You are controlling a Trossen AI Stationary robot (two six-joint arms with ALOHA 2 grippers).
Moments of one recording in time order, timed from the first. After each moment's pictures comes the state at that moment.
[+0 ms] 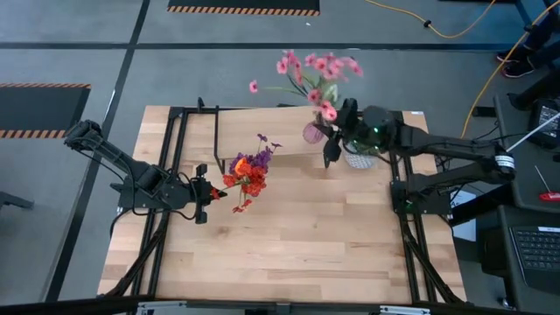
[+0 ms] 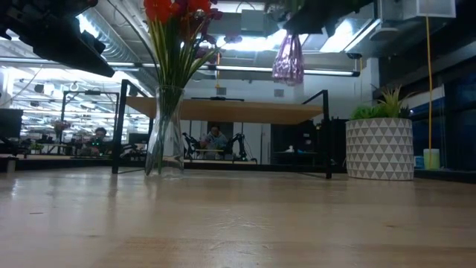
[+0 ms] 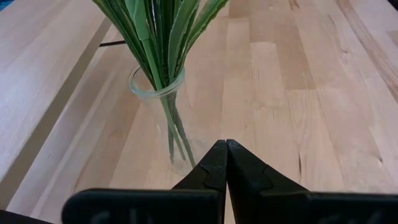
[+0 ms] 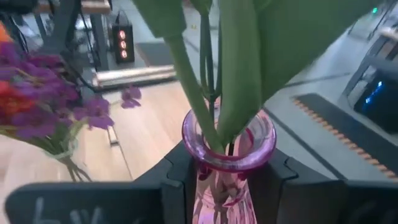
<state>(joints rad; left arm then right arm) -0.51 0.73 0.44 -0.35 -0.59 -0.27 -0.23 1.13 0.98 -0.09 0.24 -0.05</state>
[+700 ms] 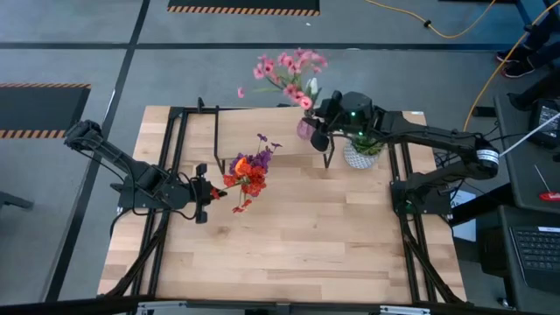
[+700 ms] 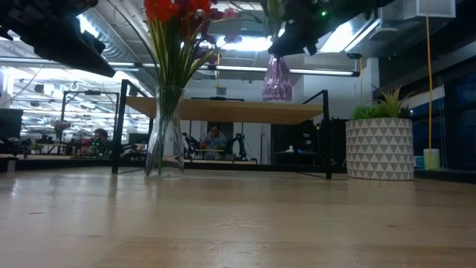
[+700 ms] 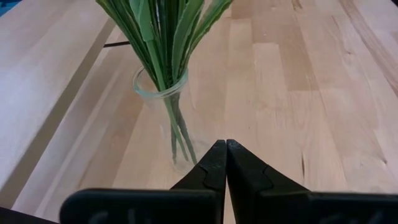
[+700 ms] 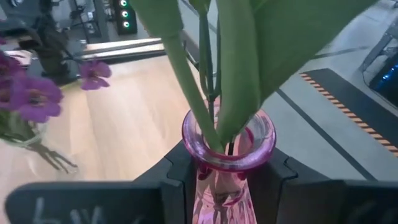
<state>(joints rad) -0.51 0.73 0.44 -0.35 -0.60 -0.27 -0.38 1.32 1.10 -0.14 0.07 -0.08</state>
